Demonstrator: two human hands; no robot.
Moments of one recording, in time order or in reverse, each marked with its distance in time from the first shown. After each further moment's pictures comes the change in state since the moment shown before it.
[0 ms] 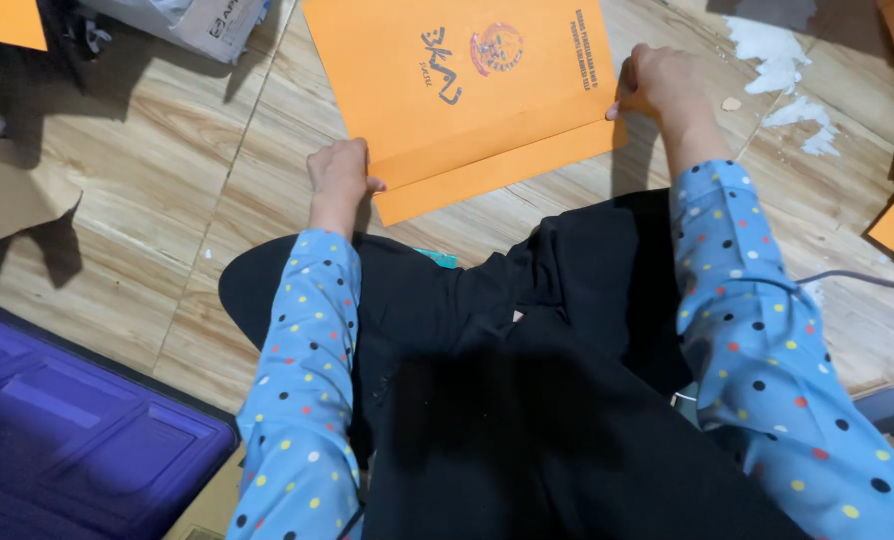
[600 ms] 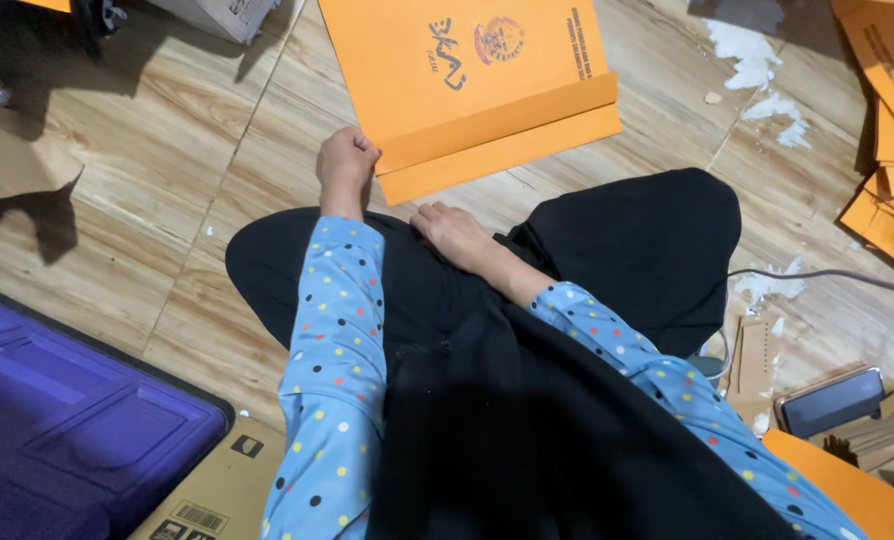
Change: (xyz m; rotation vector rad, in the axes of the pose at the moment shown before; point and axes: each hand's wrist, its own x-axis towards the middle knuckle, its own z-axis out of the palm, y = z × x) left_hand -0.004 -0.020 0.038 -0.699 0.166 -0.224; right_hand -0.137 -0.272 0.105 0.238 0.343 -0.754
